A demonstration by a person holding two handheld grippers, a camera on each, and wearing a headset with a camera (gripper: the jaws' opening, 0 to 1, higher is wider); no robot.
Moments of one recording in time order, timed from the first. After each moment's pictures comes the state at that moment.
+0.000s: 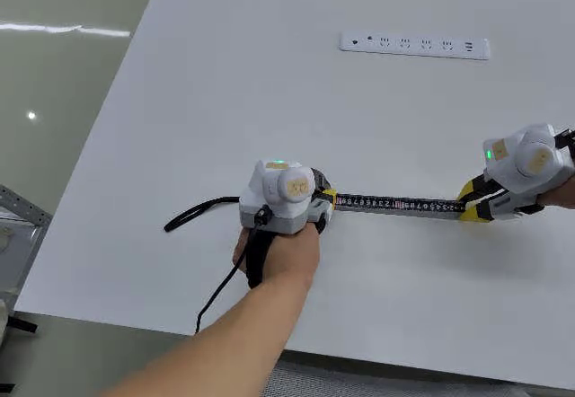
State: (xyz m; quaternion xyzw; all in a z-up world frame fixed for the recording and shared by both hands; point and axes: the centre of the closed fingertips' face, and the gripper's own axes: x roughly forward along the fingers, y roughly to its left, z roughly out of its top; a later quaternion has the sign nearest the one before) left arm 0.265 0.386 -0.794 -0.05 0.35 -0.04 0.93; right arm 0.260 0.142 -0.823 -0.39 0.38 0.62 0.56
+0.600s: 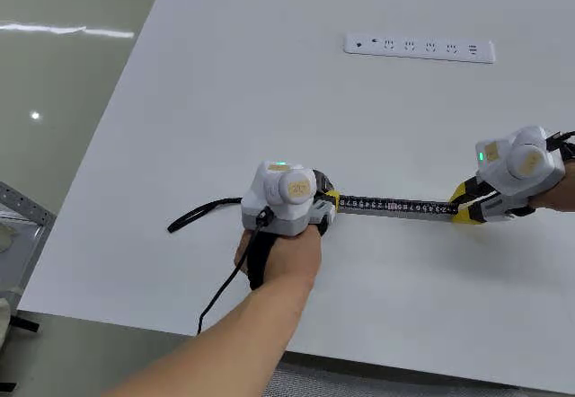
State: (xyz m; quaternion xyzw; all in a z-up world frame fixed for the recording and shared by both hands) left arm 0.265 0.386 -0.794 -0.06 0.35 -0.04 0.93; right arm 0.260 0.160 -0.822 -0.38 0.37 0.63 0.57
